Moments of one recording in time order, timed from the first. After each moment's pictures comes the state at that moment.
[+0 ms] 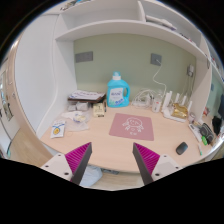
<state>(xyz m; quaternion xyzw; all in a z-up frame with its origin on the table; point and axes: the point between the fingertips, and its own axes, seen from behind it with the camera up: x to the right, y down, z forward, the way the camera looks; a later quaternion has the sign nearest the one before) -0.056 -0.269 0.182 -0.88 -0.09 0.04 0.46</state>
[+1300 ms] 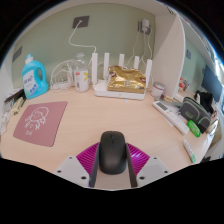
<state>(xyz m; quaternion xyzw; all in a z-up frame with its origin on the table) 0.315 -0.084 -0.014 -0.90 0.06 -0.07 0.42</state>
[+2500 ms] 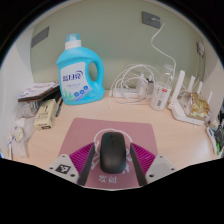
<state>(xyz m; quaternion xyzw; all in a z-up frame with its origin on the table) 0.033 0.036 -0.004 -0.91 -0.03 0.00 0.41</state>
